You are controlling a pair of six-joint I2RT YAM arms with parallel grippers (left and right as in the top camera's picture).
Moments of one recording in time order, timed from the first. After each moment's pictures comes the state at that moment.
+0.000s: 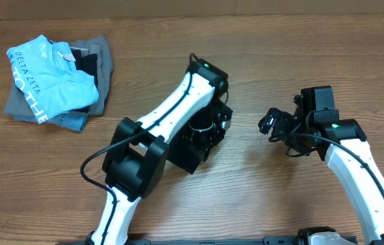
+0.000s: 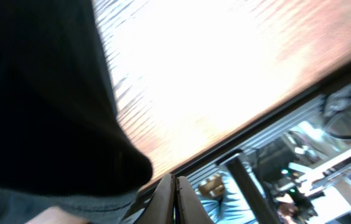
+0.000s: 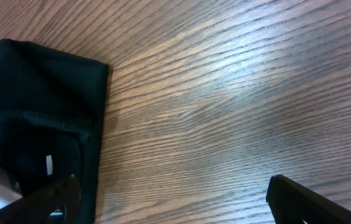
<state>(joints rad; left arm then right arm) -0.63 2.23 1.89 -1.66 0.37 0.04 0.09 1.34 0.94 -0.77 -0.23 0.54</state>
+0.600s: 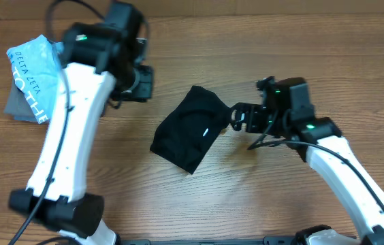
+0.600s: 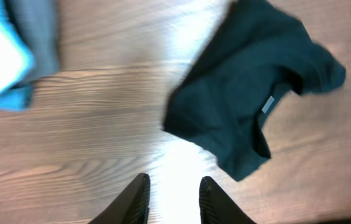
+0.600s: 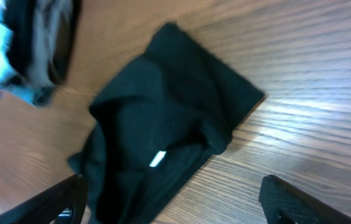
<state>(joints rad) -0.24 1.78 2.08 -1.63 0.05 -0.22 0.29 1.41 0.94 -0.44 -0.41 0.40</state>
